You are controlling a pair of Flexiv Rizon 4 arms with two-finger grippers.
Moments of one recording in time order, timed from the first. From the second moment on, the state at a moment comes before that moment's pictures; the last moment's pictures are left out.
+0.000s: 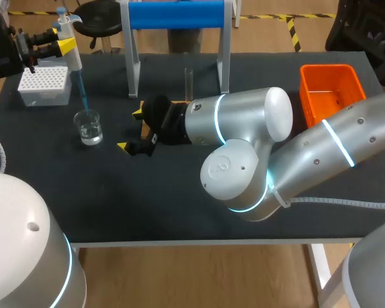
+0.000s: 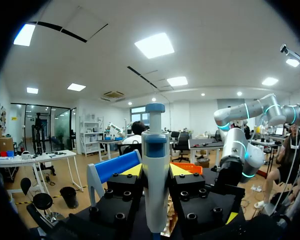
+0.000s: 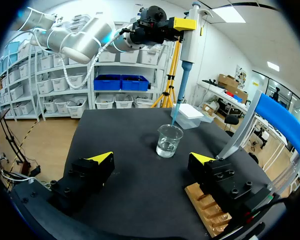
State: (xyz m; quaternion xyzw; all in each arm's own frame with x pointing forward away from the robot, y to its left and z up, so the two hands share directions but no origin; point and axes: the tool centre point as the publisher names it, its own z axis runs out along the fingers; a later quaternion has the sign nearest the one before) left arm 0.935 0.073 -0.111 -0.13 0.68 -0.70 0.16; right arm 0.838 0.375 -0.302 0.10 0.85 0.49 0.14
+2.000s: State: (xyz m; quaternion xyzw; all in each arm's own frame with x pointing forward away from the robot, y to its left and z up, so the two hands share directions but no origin) left arm 0.947 0.088 -0.182 -0.13 0.68 -0.70 0.18; right arm 0.838 0.375 -0.302 0.10 0.85 0.49 0.14
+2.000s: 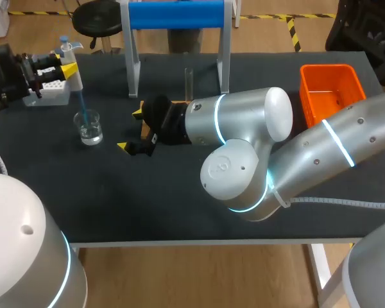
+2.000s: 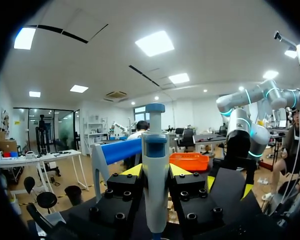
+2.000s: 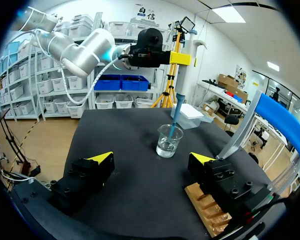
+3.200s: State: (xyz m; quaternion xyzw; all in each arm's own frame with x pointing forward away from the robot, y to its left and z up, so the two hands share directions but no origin) left arm 0.954 0.093 -0.199 -0.14 0.67 -0.71 0.16; right arm 0.838 0.375 -0.302 0.10 0.85 0.49 0.14
